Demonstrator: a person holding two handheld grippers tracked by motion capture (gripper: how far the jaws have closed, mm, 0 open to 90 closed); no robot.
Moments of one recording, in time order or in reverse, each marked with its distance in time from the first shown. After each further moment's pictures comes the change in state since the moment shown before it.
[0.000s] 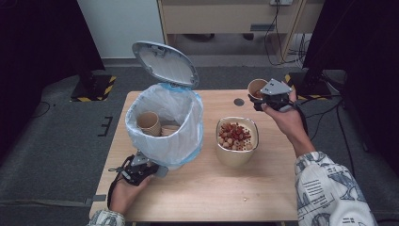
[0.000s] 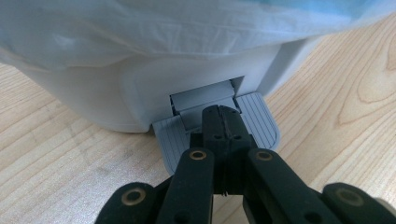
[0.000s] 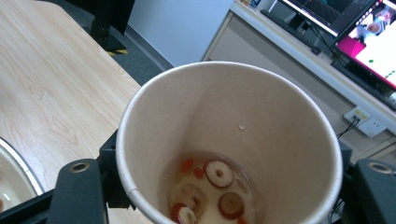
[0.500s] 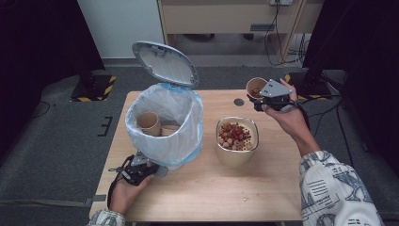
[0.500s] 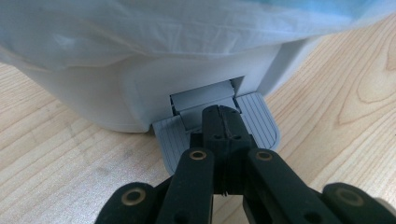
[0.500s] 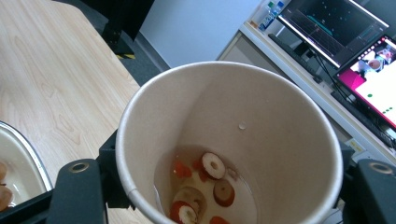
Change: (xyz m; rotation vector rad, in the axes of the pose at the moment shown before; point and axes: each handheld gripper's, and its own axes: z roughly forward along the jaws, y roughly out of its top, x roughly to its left) left arm 0.000 0.000 0.000 0.000 0.000 -0.001; right arm 0.000 0.008 -0.008 -0.058 0.031 -0.117
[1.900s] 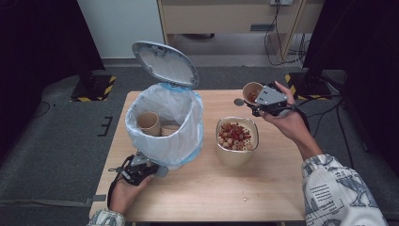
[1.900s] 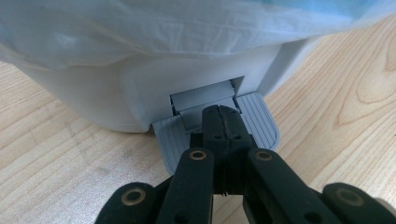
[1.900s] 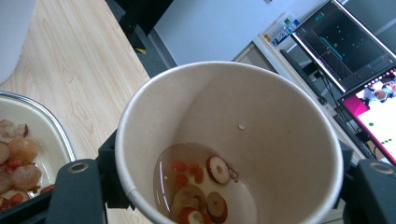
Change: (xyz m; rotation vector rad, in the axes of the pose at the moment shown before) left arm 0.000 0.000 0.000 -0.003 -0.004 -0.004; right arm 0.016 0.006 -0.007 -0.013 0.046 -0.139
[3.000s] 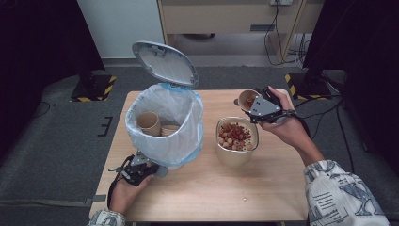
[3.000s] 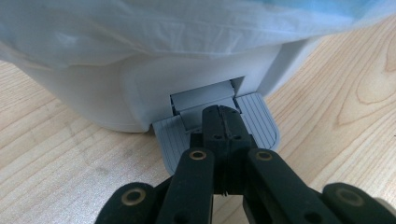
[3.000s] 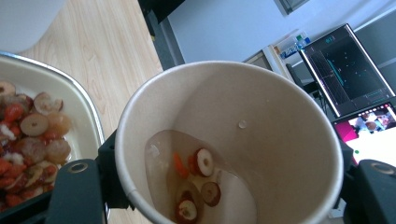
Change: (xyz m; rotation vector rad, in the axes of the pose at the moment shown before) left arm 0.000 0.000 0.000 0.000 -0.001 -0.002; right arm 0.021 0.011 -0.009 0.019 0.025 -0.194
